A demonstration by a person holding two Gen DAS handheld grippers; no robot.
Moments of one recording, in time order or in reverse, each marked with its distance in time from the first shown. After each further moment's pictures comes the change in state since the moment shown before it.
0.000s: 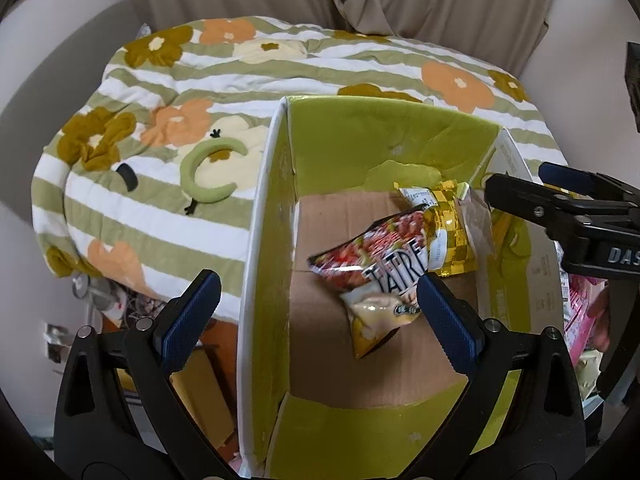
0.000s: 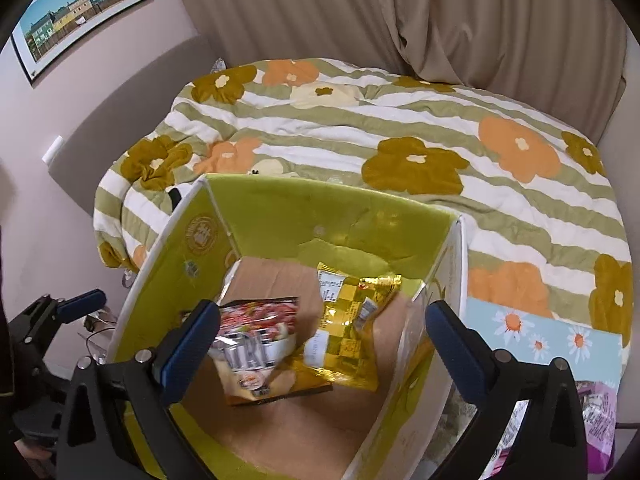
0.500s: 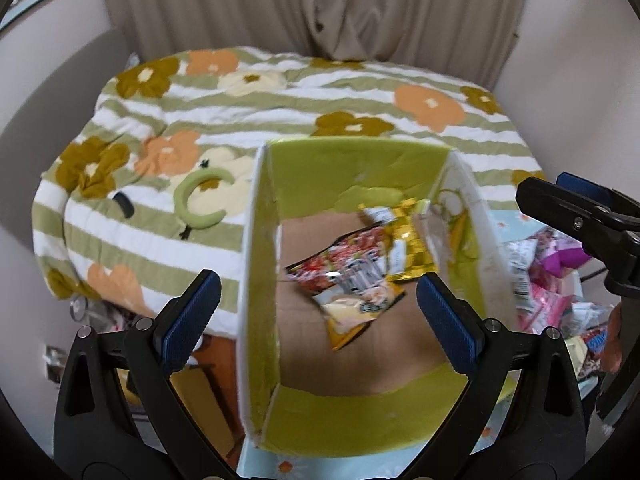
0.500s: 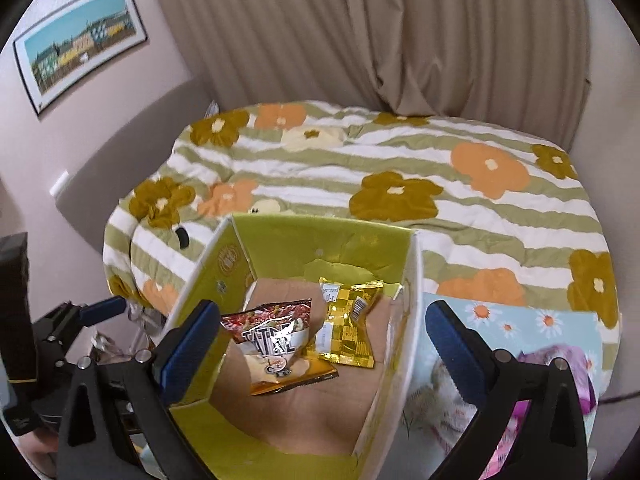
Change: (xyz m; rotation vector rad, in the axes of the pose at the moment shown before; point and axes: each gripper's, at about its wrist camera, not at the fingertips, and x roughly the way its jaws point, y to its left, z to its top) left arm -0.064 -0.015 -0.003 0.063 -0.100 -0.065; right arm -0.093 0.006 -0.025 0.073 -0.156 -0.044
